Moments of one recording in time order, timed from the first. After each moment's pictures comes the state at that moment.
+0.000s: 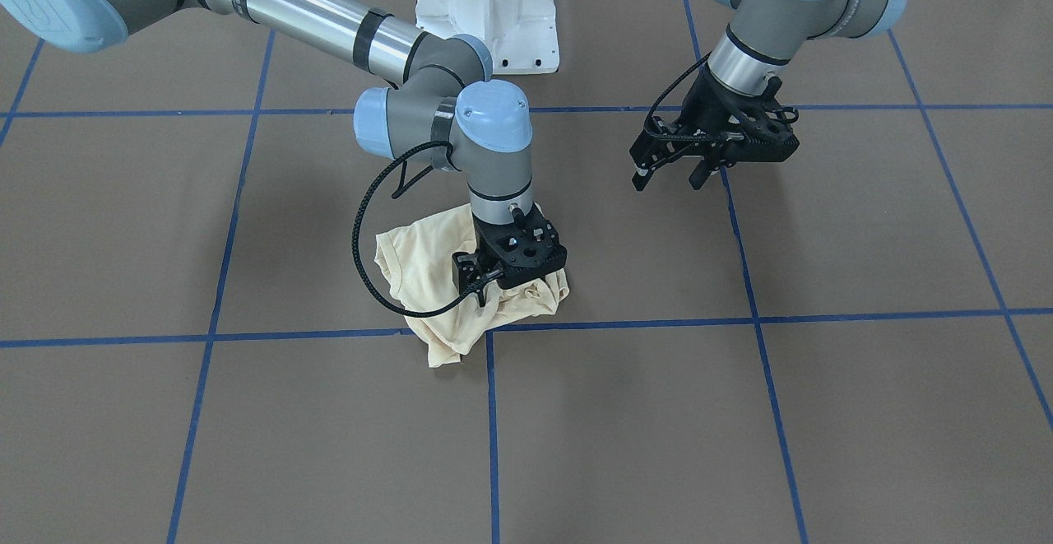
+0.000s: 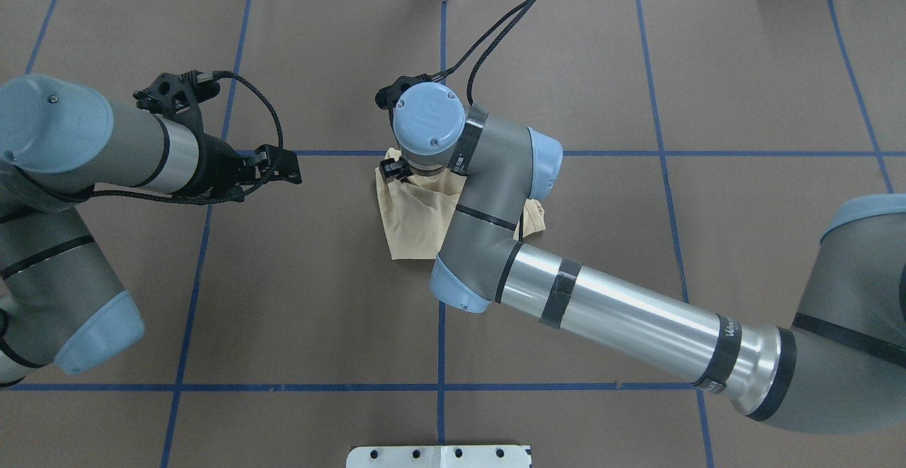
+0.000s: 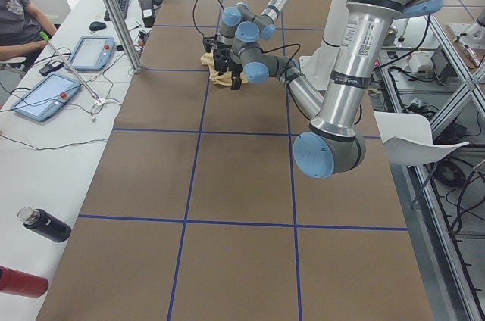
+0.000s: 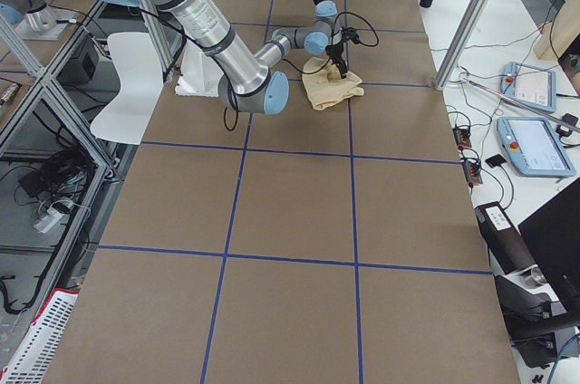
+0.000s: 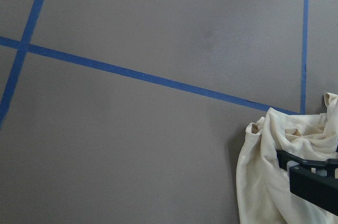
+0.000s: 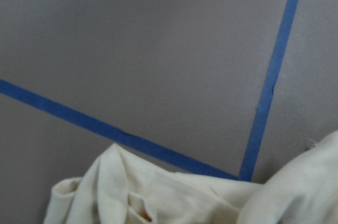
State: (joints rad) left arm -0.70 -1.87 -1.95 -1.94 -1.93 -1.40; right arm 0.53 -0.59 1.13 -1.25 1.67 0.84
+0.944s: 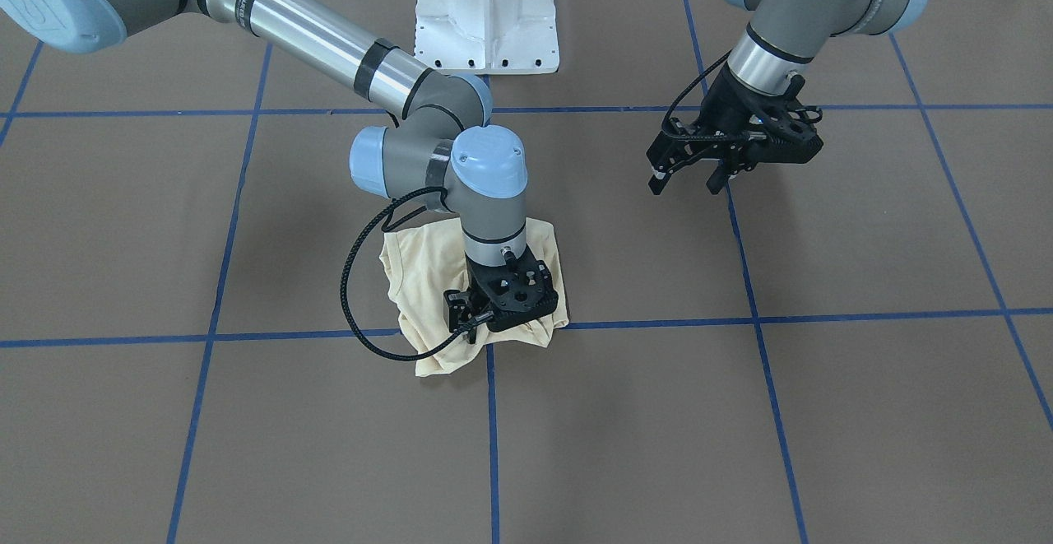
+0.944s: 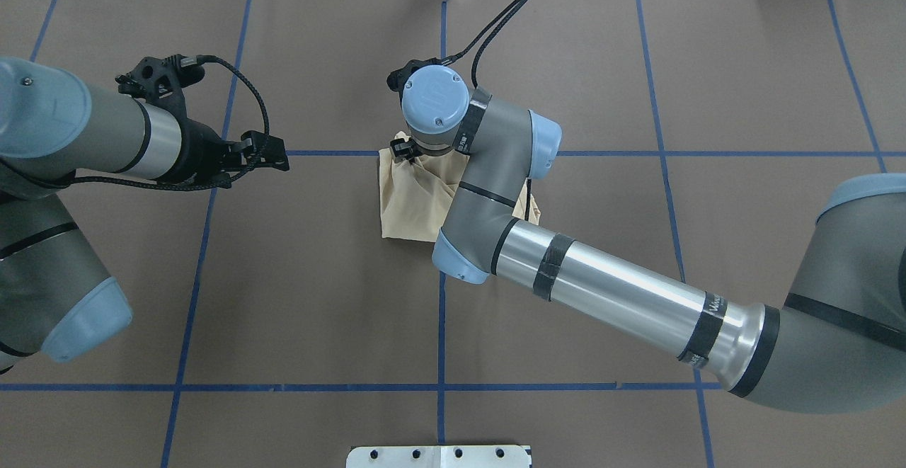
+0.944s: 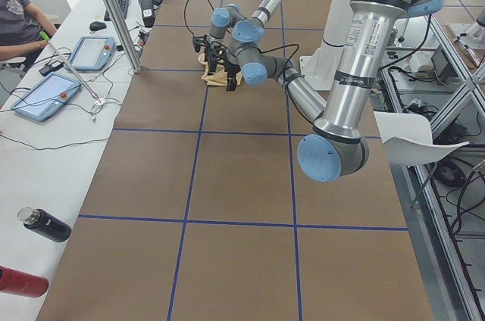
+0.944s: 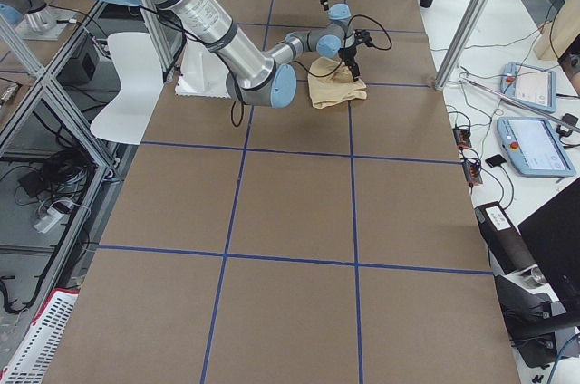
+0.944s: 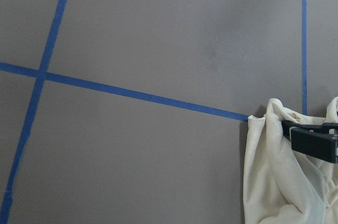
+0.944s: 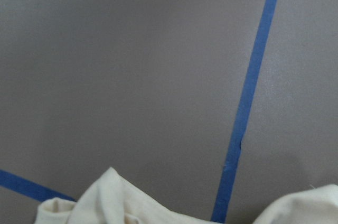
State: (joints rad) left arm -0.77 -1.81 -2.00 -1.93 -1.97 -1.30; right arm 0.60 -0.54 1.03 -1.19 1.73 0.85
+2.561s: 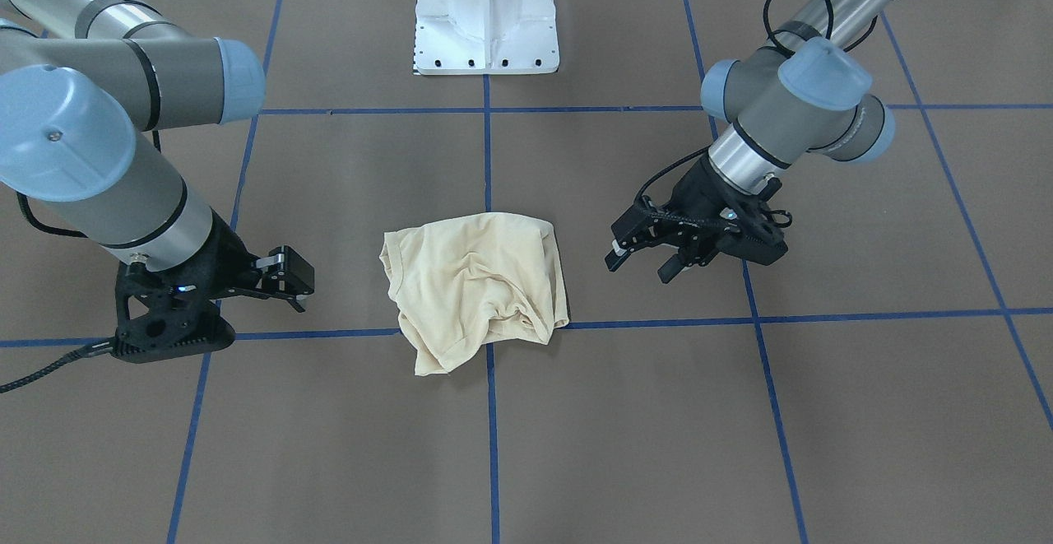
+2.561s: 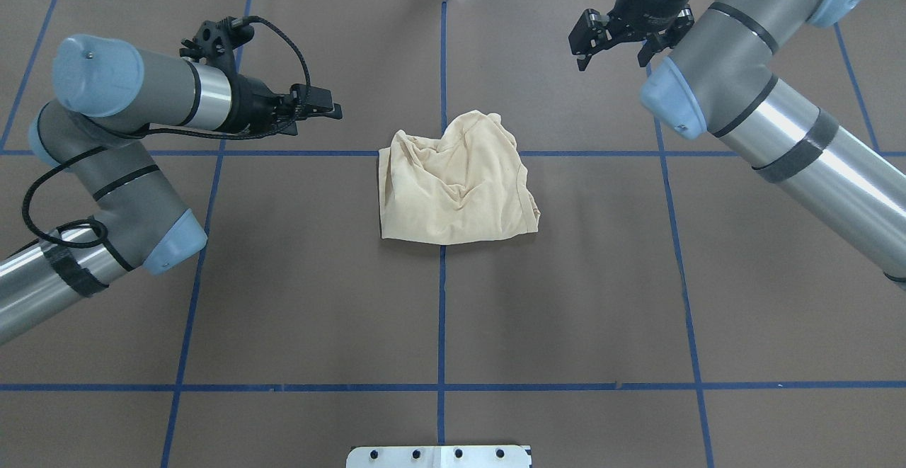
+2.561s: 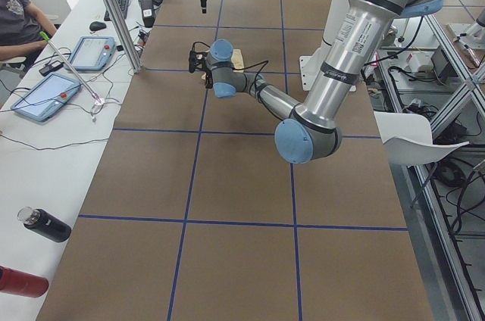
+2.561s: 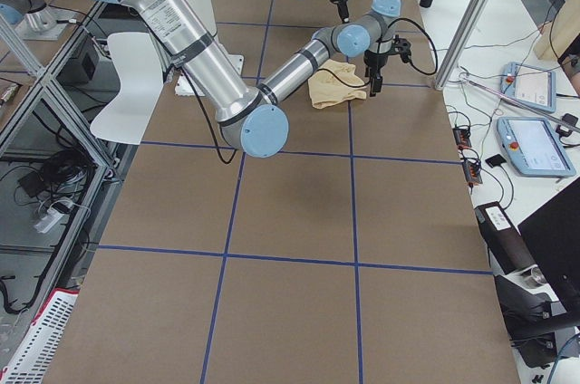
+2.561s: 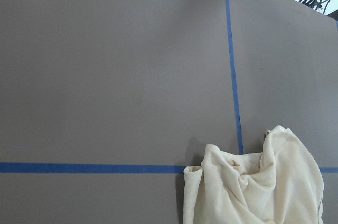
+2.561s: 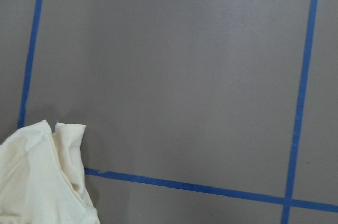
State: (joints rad) left arm -0.78 -2.08 -1.47 -2.50 -1.99 -1.40; right arm 1.00 -0.89 1.57 -1.67 2.20 0.66
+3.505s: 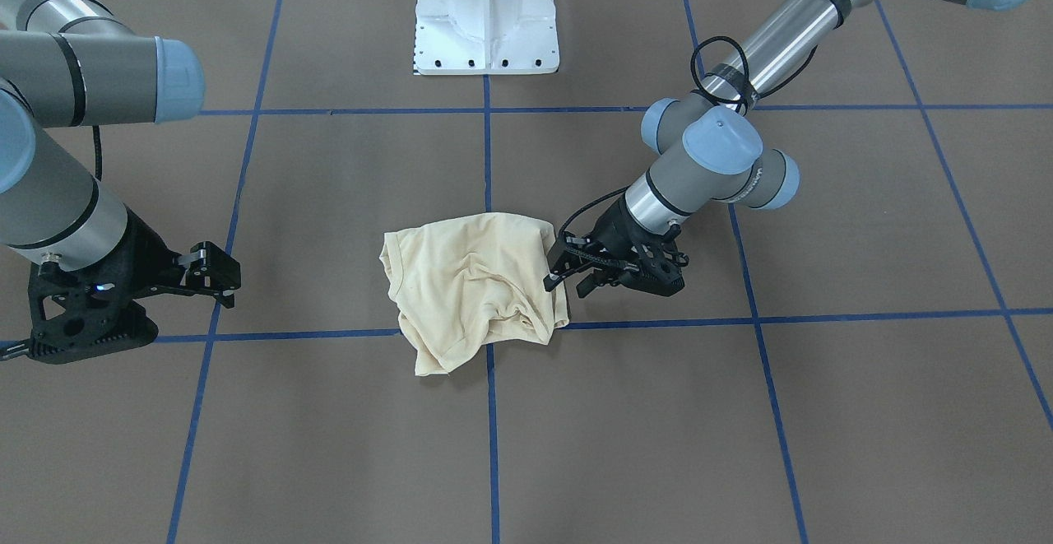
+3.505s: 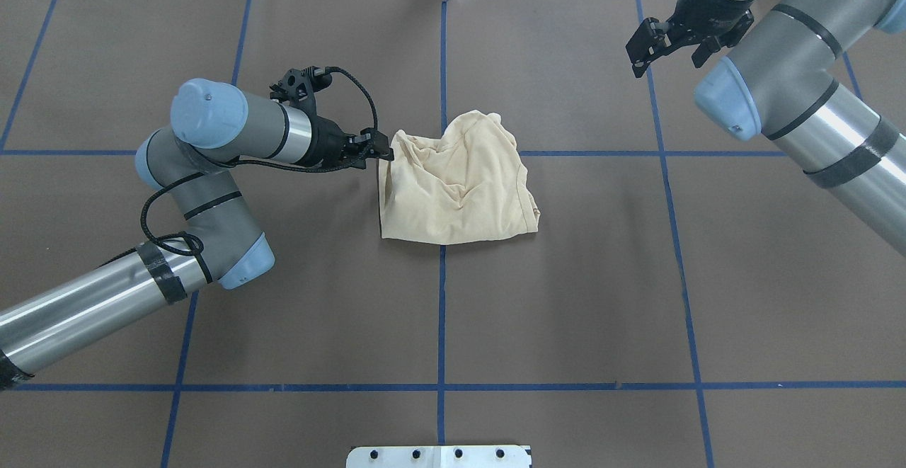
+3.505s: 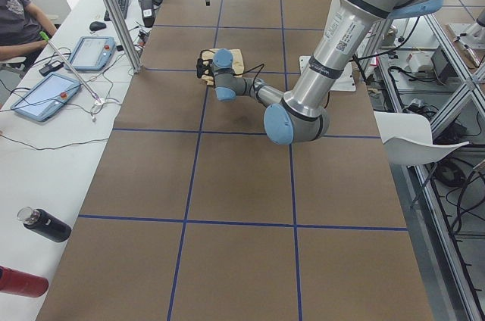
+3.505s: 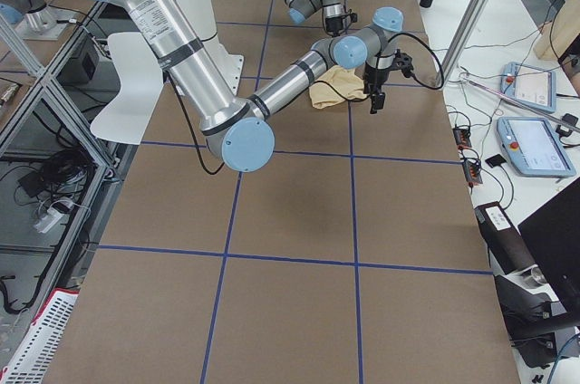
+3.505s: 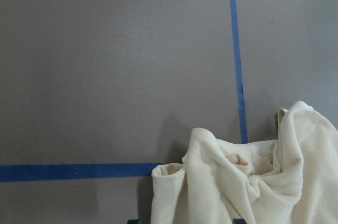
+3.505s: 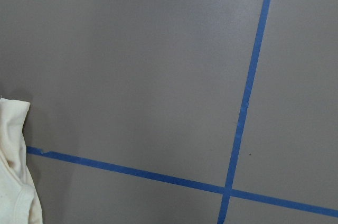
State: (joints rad) left arm -0.66 -2.21 -1.23 -2.63 -1.98 -1.41; right arm 1.04 -0.96 1.60 -1.70 2.20 0.53
